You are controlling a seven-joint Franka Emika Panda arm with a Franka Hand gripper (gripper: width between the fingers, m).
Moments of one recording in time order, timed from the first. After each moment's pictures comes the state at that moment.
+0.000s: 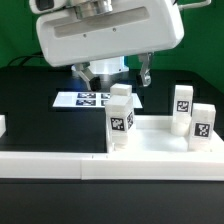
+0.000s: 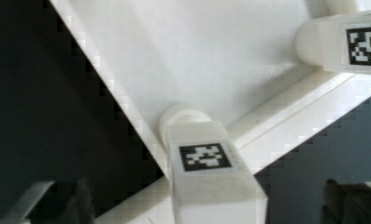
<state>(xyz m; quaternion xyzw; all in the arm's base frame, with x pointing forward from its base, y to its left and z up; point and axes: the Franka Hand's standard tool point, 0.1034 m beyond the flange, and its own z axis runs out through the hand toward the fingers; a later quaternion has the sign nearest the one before) 0.612 -0.010 0.108 -0.96 0.25 0.03 0.13</state>
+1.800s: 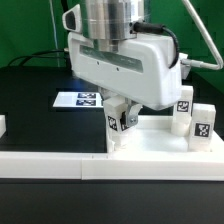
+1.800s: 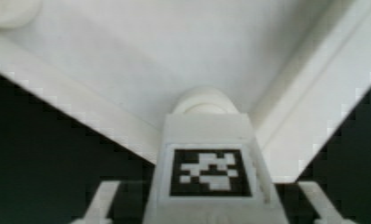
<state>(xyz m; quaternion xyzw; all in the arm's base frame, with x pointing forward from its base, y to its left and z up) 0.626 -0.002 0.071 -0.84 0.54 0.03 0.03</state>
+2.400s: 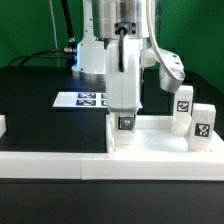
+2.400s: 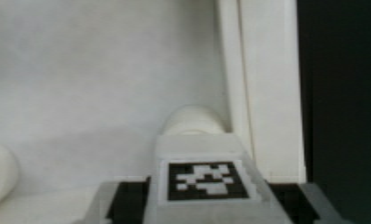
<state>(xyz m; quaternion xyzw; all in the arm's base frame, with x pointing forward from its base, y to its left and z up) 0.628 0.015 0.069 -0.59 0.81 0.02 0.03</state>
